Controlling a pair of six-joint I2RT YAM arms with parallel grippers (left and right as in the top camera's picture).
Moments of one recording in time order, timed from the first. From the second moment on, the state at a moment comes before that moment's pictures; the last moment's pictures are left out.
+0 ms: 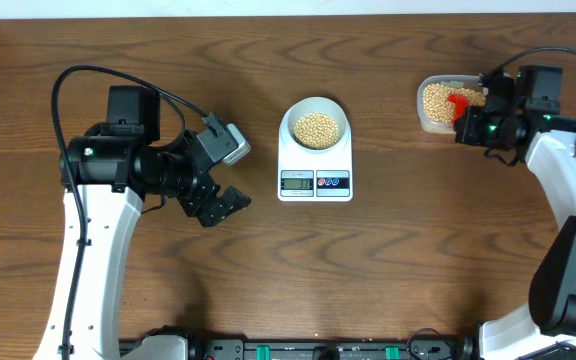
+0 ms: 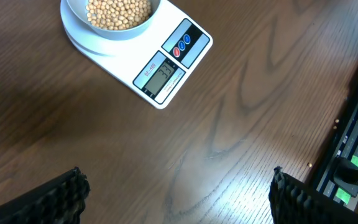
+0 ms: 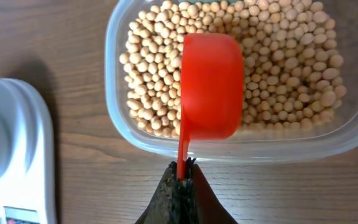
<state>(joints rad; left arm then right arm) -0.03 1.35 1.33 -1.27 0.59 0.85 -0.16 1.74 1.19 -0.49 -0.37 0.07</state>
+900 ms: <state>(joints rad) -0.03 1.35 1.33 -1.27 0.59 0.85 -0.35 1.74 1.19 -0.51 -0.72 0.13</state>
